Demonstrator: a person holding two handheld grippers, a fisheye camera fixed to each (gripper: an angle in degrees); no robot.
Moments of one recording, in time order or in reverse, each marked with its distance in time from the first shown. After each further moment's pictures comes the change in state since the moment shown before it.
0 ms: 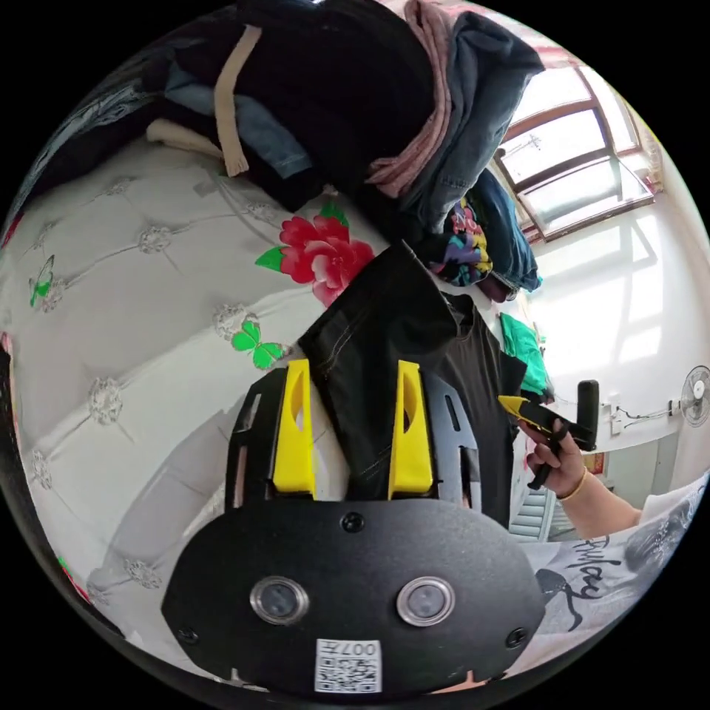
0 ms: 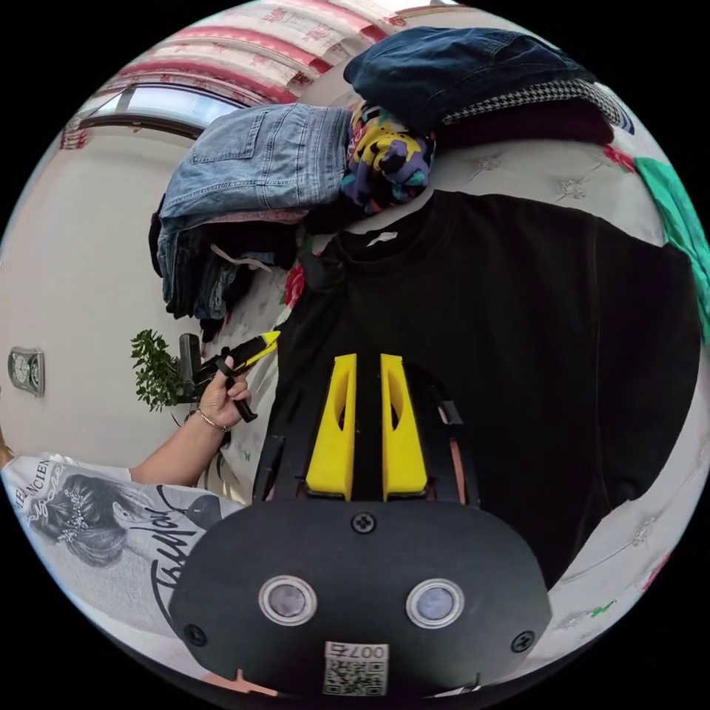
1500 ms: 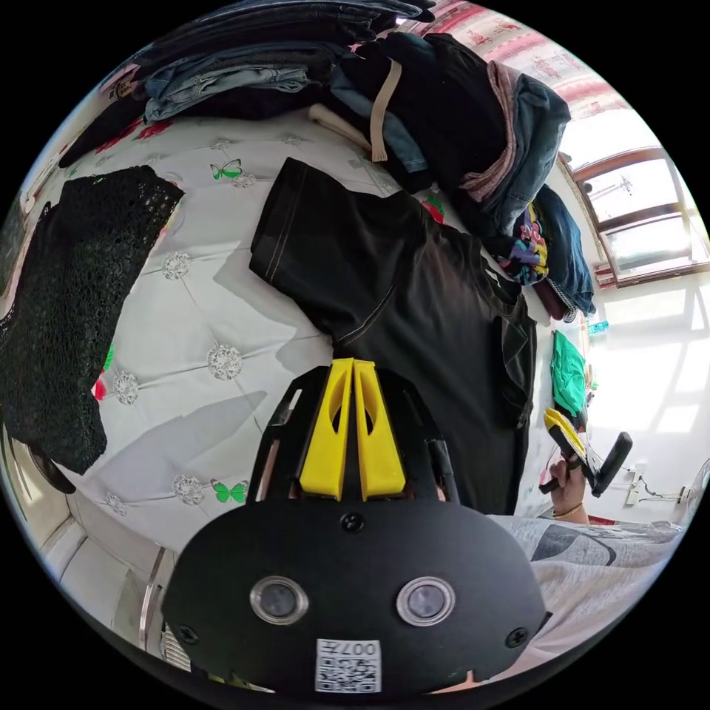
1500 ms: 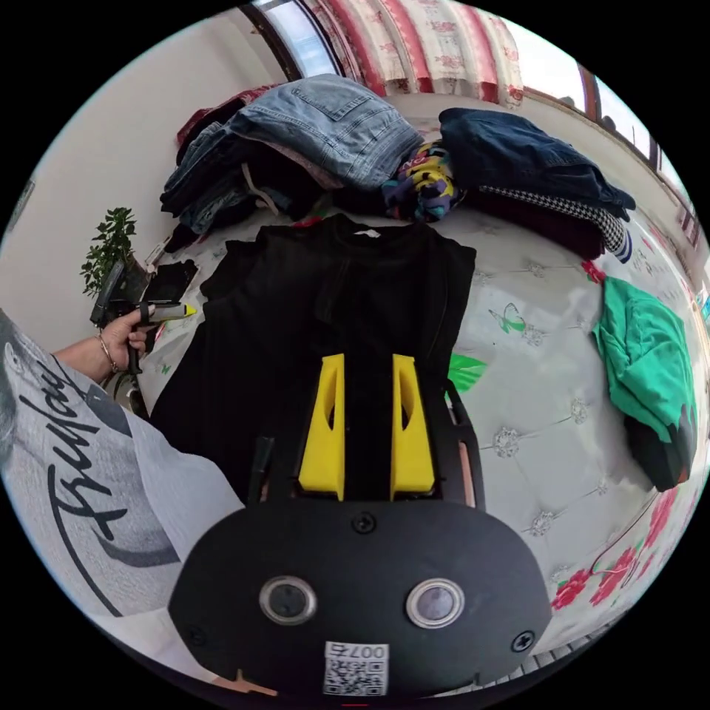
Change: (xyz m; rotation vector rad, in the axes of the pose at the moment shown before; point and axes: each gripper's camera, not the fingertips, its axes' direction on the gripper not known) left arm -0.081 0.112 -0.096 -0.024 -0.228 -0.298; right arm -0.079 0.119 -0.024 0.021 0.347 -0.404
